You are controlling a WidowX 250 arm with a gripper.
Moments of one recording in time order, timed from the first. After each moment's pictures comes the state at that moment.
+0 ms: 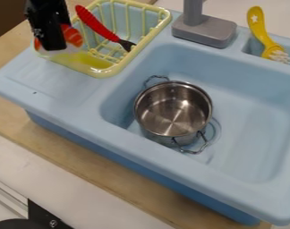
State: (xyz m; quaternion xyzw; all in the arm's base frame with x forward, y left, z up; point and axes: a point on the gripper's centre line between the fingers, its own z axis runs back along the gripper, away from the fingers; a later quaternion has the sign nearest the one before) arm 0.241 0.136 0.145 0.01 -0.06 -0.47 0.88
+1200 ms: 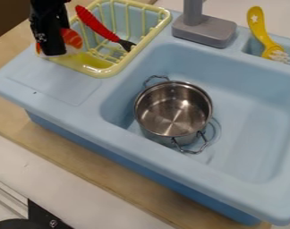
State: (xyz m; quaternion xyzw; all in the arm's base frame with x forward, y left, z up) arm 0.246 0.138 0.134 0.01 -0.04 -0.46 0.89
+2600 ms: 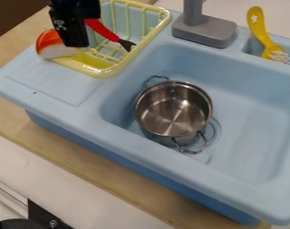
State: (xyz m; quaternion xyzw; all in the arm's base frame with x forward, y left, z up) arm 0.246 0.077 0.167 0.04 -0.06 -0.55 0.83
